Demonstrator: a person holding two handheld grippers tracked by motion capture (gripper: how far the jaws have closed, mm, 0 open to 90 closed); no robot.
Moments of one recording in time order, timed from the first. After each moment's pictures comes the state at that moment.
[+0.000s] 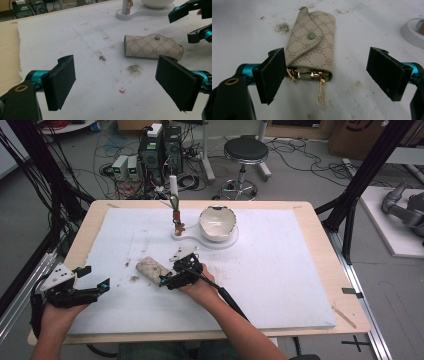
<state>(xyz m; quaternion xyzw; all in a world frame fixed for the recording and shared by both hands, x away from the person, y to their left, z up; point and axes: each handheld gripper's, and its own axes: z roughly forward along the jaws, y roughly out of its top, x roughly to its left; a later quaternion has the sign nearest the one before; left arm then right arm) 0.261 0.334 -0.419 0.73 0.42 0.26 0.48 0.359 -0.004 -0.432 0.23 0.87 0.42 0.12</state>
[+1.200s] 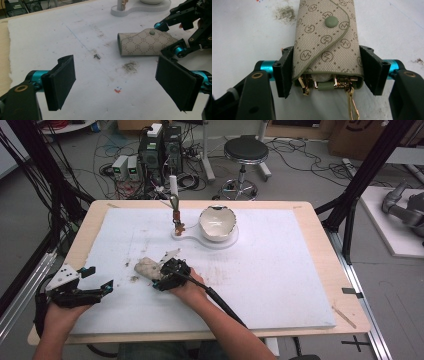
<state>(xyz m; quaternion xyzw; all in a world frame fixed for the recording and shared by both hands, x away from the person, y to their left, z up) 0.264 0.327 -0.423 0.74 0.41 0.25 0.47 0.364 0.028 -0.452 0.22 0.90 0.37 0.09</state>
